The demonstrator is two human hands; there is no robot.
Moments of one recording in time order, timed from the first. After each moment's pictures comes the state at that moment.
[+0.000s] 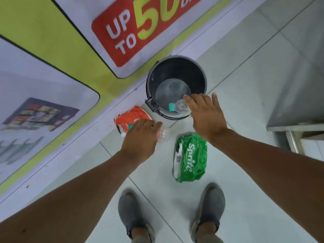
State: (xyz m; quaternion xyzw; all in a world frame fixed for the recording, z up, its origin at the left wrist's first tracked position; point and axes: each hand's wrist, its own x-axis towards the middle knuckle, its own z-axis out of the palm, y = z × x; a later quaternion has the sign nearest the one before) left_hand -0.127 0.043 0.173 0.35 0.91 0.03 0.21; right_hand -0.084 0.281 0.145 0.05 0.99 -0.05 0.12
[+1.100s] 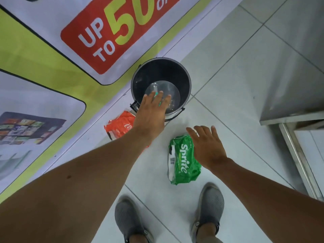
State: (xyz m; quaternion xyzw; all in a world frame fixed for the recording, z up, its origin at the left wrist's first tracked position) left_hand -0.158 0.142 0.141 0.39 0.91 0.03 0.15; right_hand 0.023 0.291 0.107 0.10 0.96 -0.10 0.23
